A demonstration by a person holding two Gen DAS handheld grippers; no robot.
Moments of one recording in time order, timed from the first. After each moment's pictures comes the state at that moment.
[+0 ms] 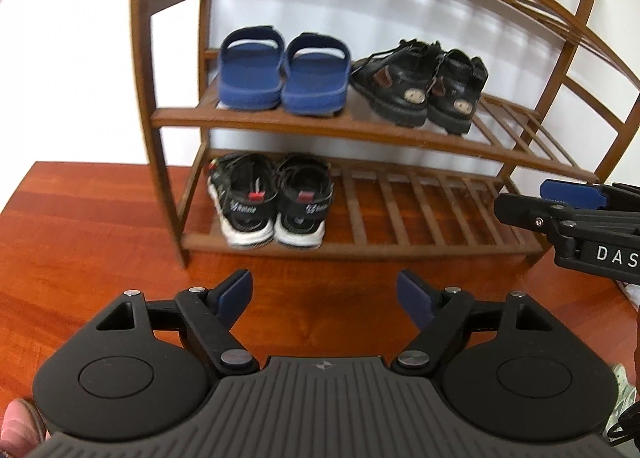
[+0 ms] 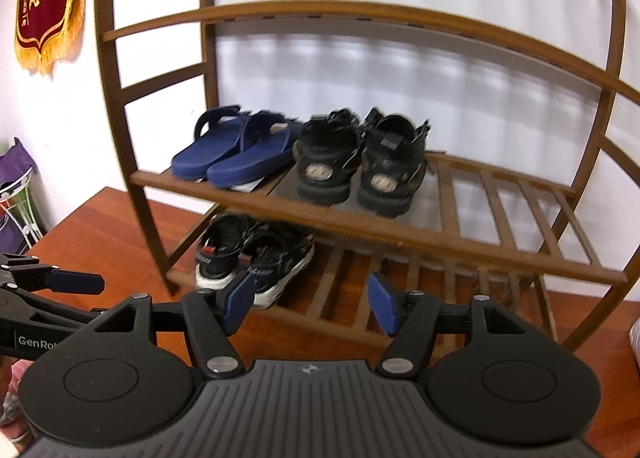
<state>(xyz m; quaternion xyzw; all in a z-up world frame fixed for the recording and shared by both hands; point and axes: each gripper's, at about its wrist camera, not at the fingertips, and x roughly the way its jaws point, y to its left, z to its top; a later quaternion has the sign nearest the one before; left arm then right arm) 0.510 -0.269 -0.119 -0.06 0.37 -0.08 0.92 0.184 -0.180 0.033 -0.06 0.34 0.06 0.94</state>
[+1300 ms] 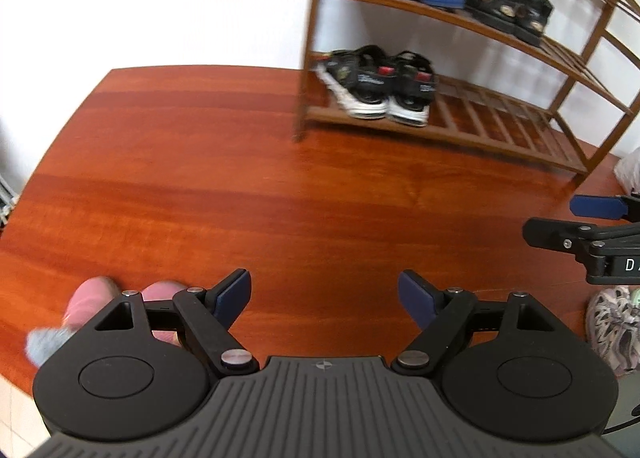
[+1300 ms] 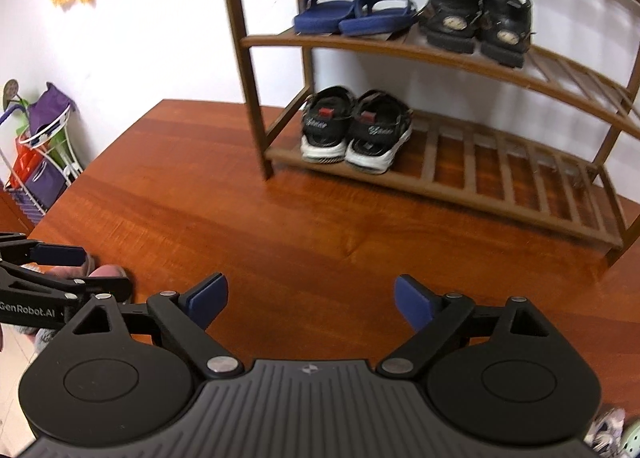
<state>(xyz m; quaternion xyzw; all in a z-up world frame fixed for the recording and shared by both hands) 0.396 -0.146 -0.186 -0.06 0.43 -0.02 0.90 0.100 -0.061 -0.044 -0.03 0.45 0.10 0.88</state>
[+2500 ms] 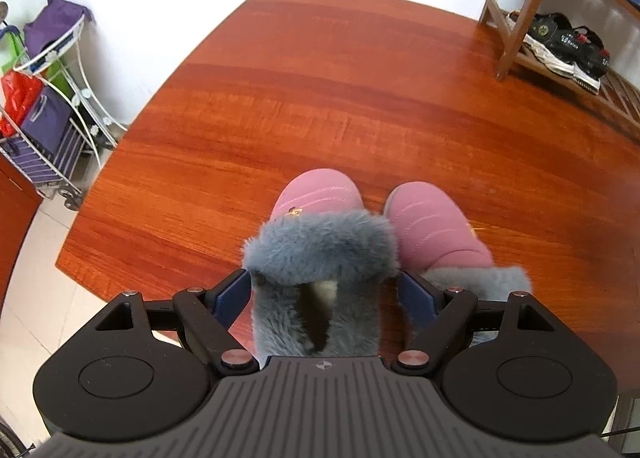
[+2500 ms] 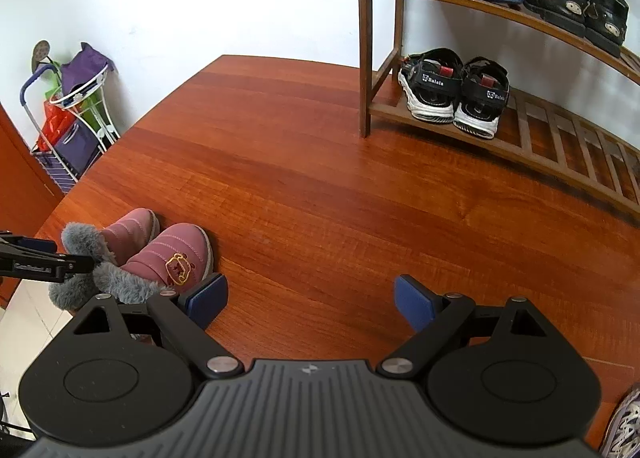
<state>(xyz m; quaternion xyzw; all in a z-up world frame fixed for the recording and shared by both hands) 0.361 0.035 -0.260 -0.09 0.50 0.10 0.86 0.082 0.050 -0.082 -0.04 0.49 0.13 0.86</state>
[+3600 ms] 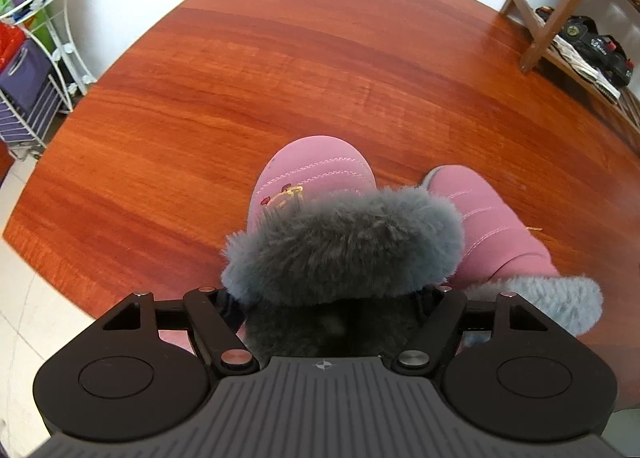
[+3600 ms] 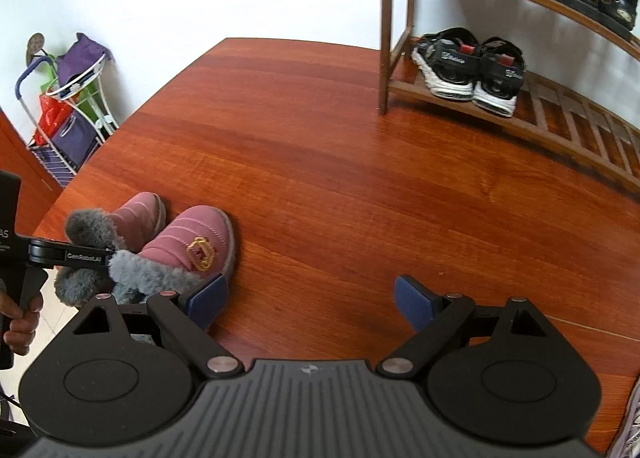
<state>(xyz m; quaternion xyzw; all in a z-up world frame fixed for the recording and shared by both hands) 0.368 0.064 -0.310 -0.14 0.51 0.09 0.84 0.070 0.091 -0.102 -0.04 0.51 0.15 0.85</state>
